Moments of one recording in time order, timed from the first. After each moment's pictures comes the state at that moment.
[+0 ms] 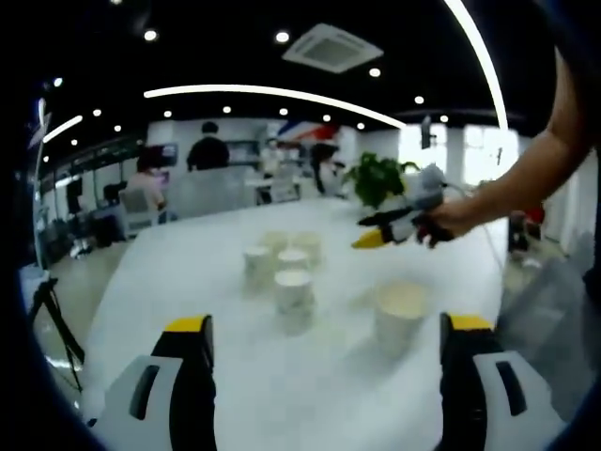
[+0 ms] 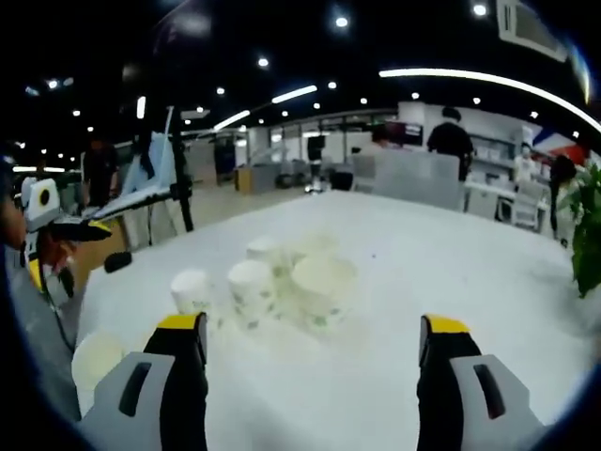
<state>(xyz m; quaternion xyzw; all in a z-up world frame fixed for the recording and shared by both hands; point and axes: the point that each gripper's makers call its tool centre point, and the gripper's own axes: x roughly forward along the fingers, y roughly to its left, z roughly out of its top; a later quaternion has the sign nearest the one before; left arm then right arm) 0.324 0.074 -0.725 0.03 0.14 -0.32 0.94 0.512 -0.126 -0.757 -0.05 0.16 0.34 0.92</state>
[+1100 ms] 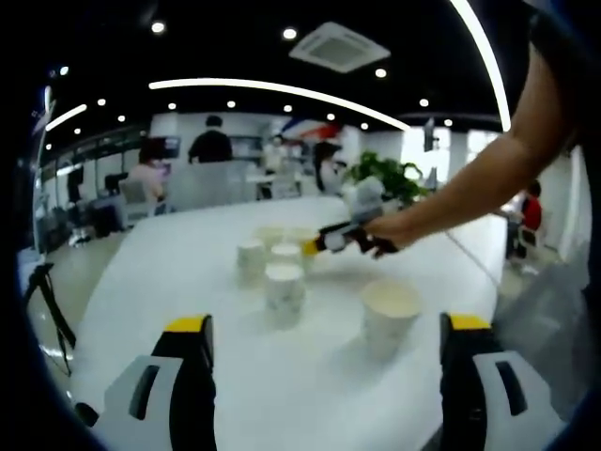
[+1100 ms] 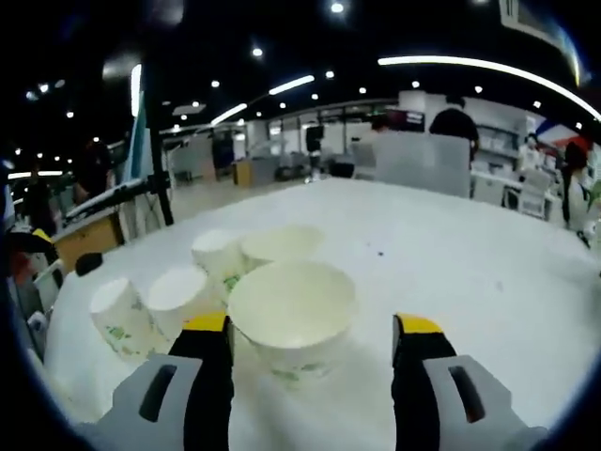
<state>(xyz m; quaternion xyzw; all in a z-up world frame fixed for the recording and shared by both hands) 0.313 0.059 -0.727 0.01 0.15 -0.33 0.93 0.584 -0.091 -0.804 -0.05 0.19 0.34 0.92</state>
